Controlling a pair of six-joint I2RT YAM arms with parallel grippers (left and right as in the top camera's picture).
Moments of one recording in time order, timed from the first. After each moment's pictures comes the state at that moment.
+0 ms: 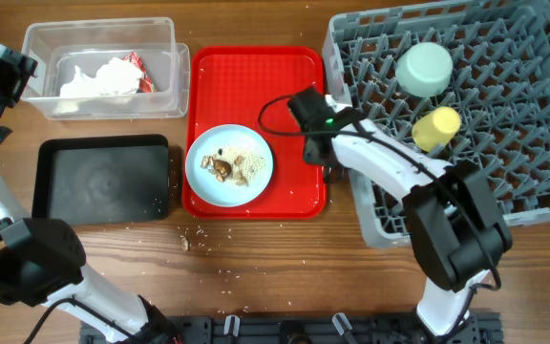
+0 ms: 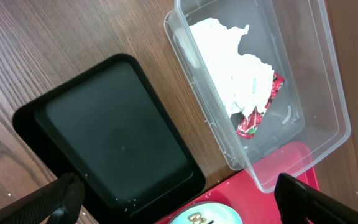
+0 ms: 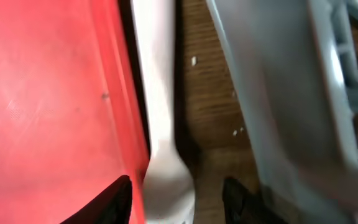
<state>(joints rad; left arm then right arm) 0.49 1.91 2.15 -1.48 0.08 -0.65 0.53 1.95 1.28 -0.72 0.26 0.68</state>
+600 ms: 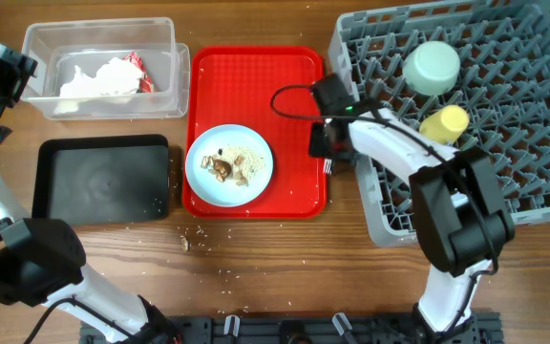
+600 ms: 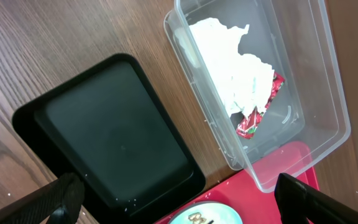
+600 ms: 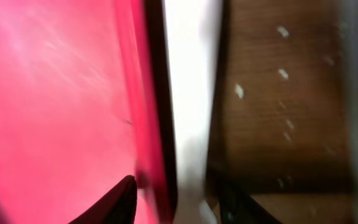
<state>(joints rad) 0.49 1.91 2.15 -1.48 0.08 -0.65 0.40 2.00 1.29 -0.62 -0.04 0.52</state>
